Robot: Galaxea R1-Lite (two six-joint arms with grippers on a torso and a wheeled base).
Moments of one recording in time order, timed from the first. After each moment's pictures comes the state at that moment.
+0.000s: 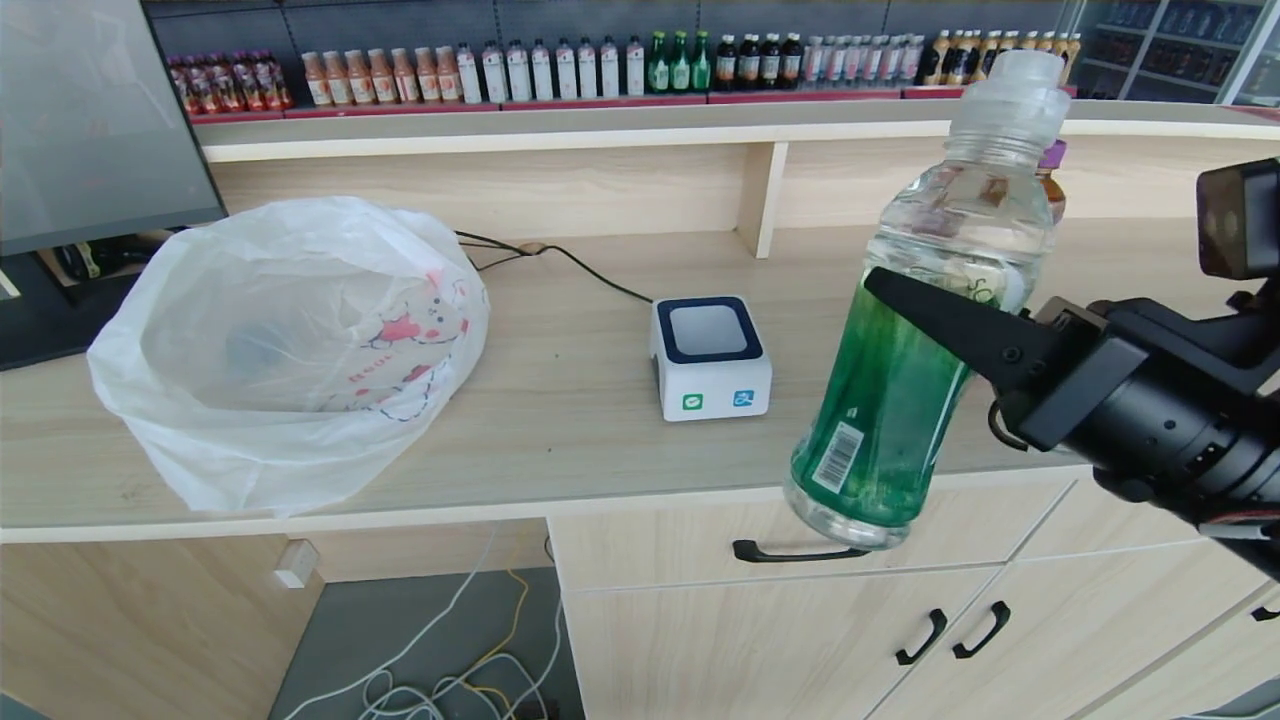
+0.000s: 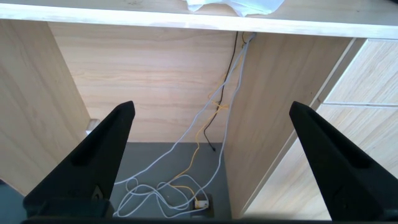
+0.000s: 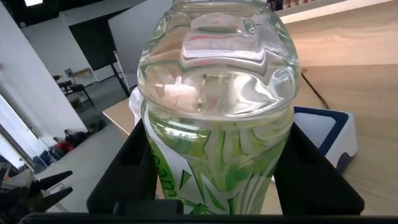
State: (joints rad) left arm 0.00 0.00 0.00 0.00 0.00 0.00; right arm 0.53 1.47 -0.56 -1.29 0.37 0.34
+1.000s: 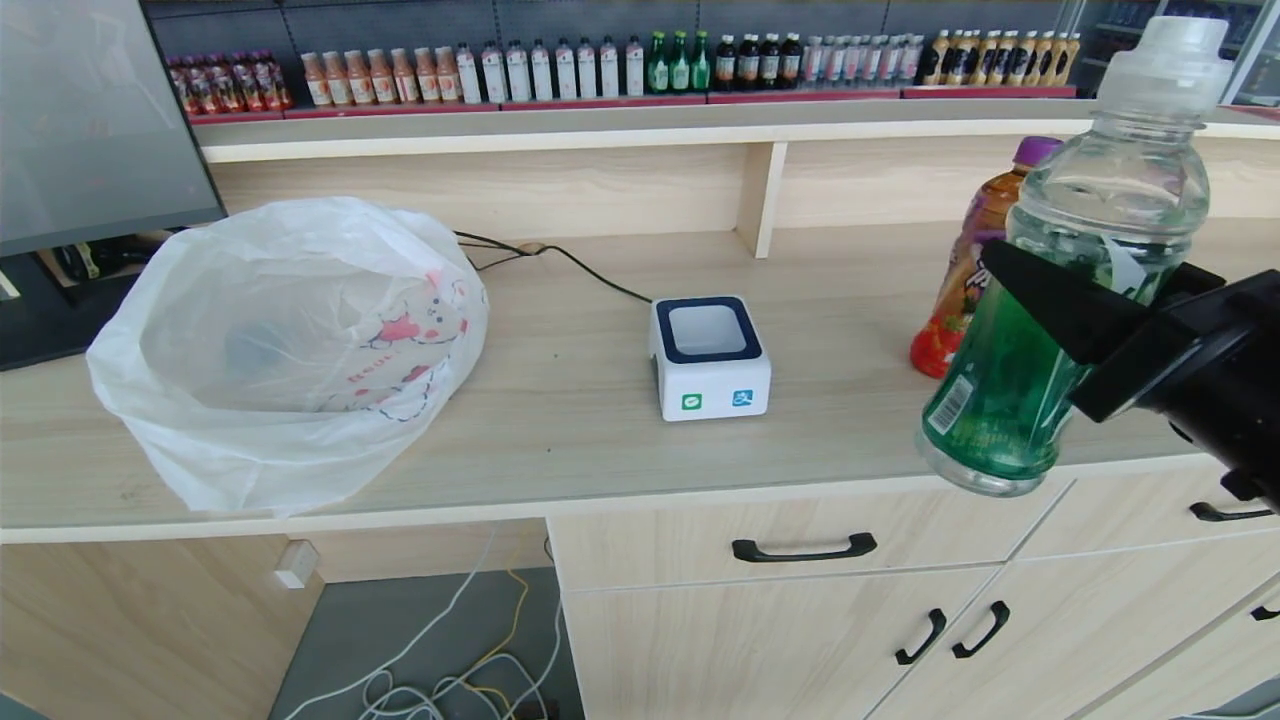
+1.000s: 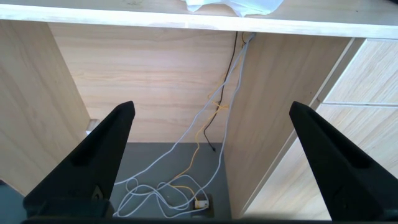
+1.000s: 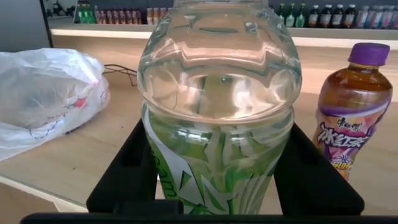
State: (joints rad) left arm 0.00 0.00 0.00 0.00 0.00 0.00; right arm 0.58 1.29 -0.53 -1.10 -0.15 -0.11
